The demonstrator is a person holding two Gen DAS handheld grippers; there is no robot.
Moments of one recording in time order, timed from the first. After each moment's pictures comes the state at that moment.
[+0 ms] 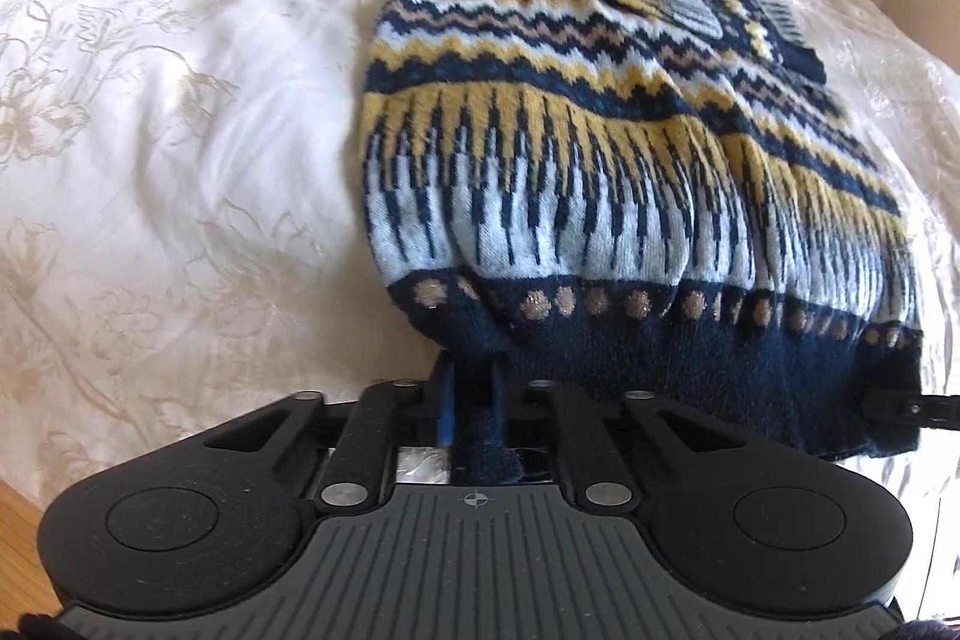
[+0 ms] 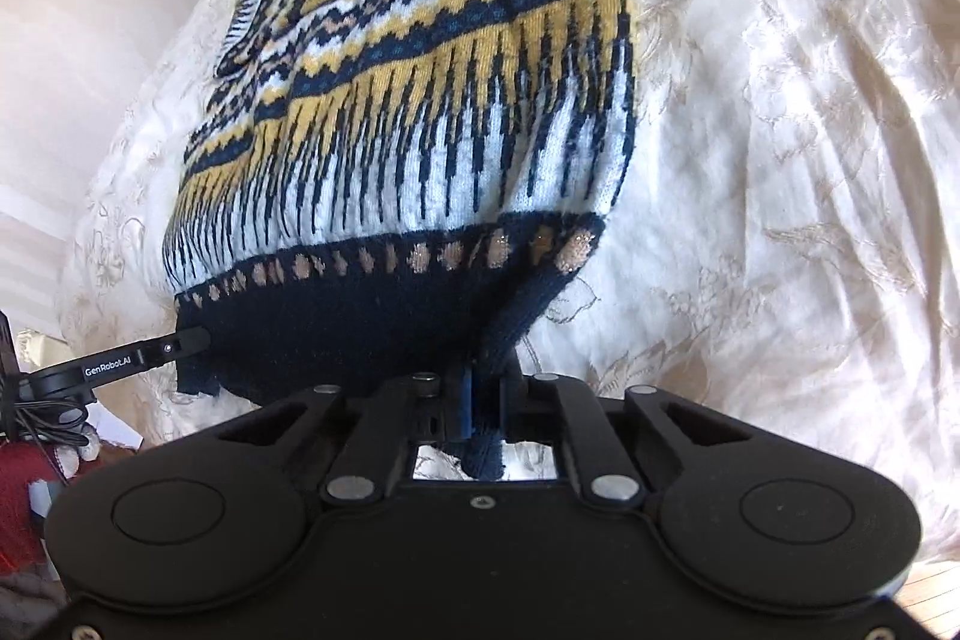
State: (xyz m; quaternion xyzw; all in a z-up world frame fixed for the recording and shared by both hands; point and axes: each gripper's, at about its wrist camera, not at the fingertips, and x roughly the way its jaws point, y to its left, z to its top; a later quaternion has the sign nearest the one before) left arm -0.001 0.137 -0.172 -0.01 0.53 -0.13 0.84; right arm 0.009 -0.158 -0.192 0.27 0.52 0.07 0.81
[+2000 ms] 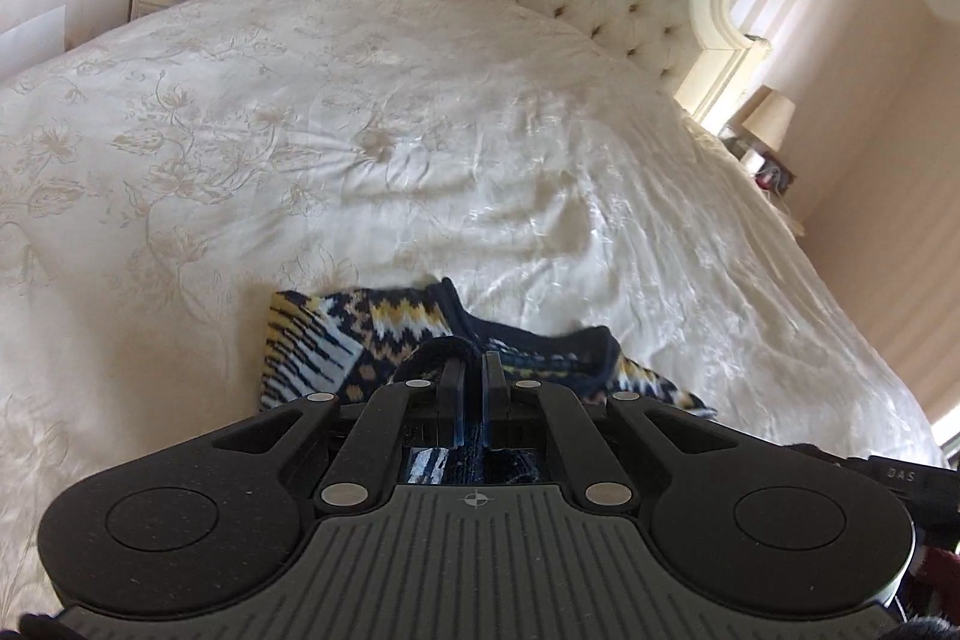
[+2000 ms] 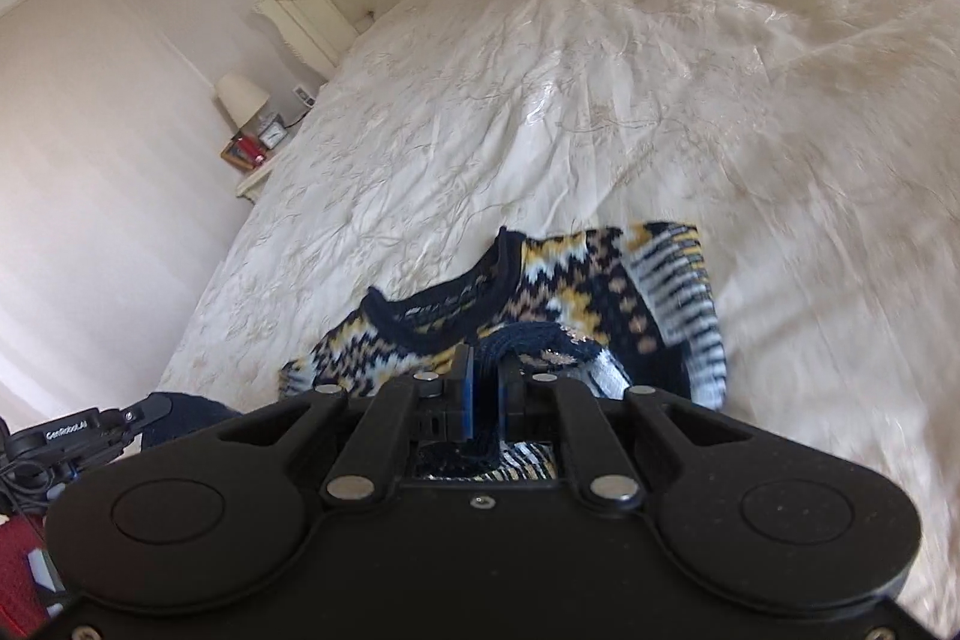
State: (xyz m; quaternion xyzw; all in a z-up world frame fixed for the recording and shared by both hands) left arm 0.242 0.107 -0.041 -0.14 0.39 -0.18 0.89; right arm 0.240 -0.221 -0.063 0.29 0.36 0.04 0.89
